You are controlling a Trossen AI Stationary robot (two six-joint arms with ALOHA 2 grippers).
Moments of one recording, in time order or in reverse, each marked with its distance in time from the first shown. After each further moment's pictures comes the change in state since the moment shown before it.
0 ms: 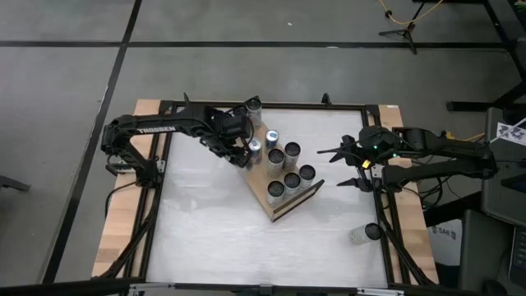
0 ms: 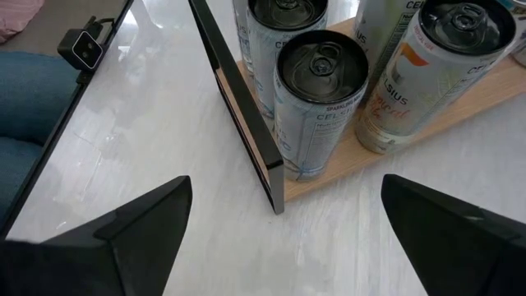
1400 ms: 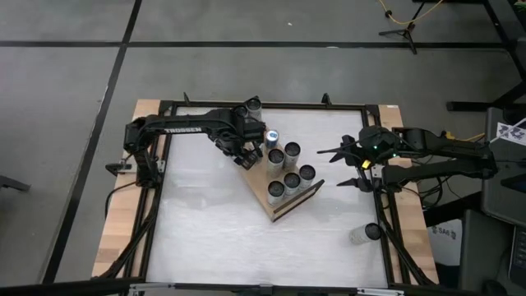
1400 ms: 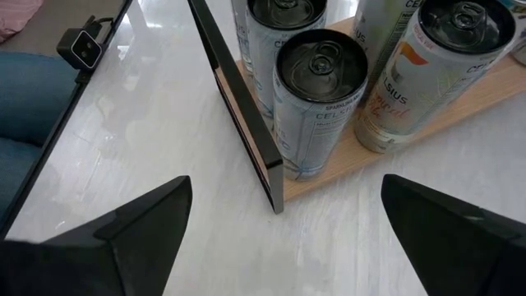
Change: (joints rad) left arm 0.021 0.198 0.117 -0.147 -0.120 0.134; right arm 0.000 0.000 0.000 -0.001 0.000 0.000
